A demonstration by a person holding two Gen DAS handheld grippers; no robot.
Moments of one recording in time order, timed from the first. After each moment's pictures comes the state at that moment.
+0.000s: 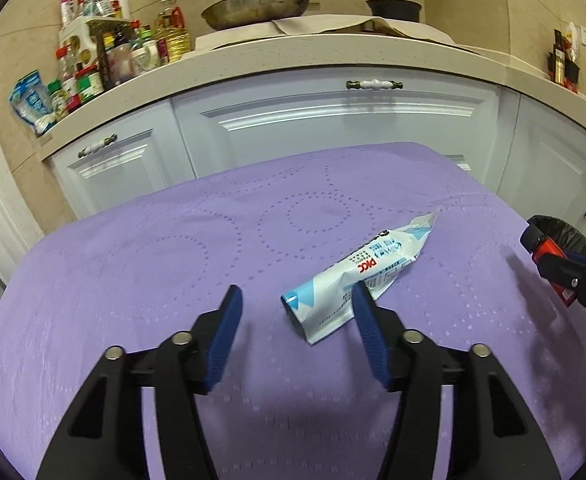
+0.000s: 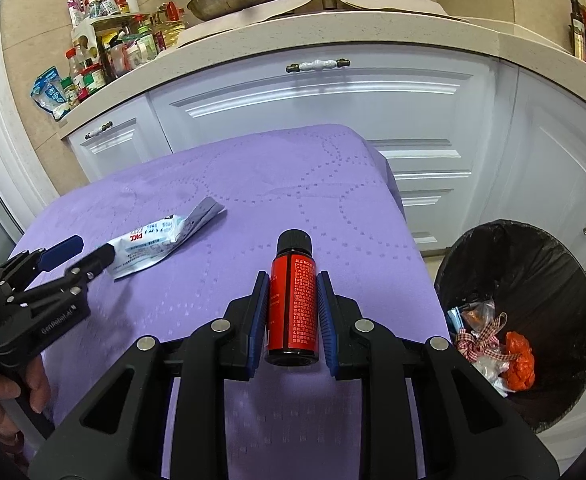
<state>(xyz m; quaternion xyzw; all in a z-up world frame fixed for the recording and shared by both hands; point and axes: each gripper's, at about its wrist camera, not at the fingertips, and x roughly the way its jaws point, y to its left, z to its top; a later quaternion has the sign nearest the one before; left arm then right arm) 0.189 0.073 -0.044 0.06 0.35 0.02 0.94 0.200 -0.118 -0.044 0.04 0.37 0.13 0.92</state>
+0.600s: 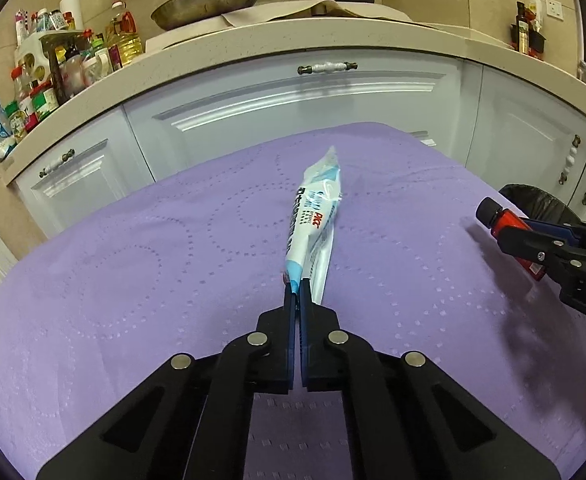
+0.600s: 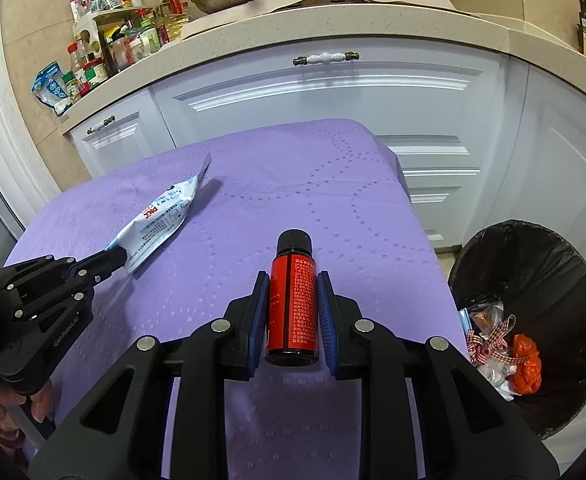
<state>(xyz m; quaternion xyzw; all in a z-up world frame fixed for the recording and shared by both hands) 0.194 0.054 -0.051 0.09 0.36 -0.05 0.93 0.208 -0.111 -0.049 0.04 0.38 0.14 0.92</state>
